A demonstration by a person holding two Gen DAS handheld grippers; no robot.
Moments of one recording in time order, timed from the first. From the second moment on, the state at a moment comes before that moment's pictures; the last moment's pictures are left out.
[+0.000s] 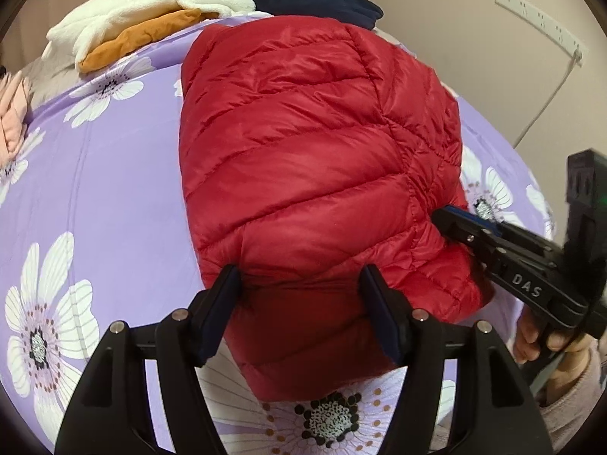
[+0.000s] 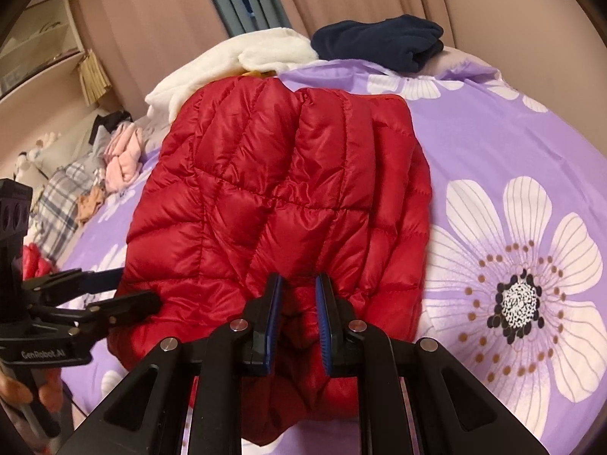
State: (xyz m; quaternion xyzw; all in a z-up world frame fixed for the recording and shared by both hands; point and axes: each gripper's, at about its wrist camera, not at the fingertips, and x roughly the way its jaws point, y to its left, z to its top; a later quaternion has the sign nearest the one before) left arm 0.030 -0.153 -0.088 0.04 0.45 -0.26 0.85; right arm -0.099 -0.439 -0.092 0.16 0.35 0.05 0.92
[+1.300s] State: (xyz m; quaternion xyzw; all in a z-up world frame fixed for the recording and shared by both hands) left arm 0.112 -0.112 -0.102 -0.16 0.50 -0.25 0.81; right arm -0.075 -0.501 -0.118 0.35 0.35 0.03 0.87
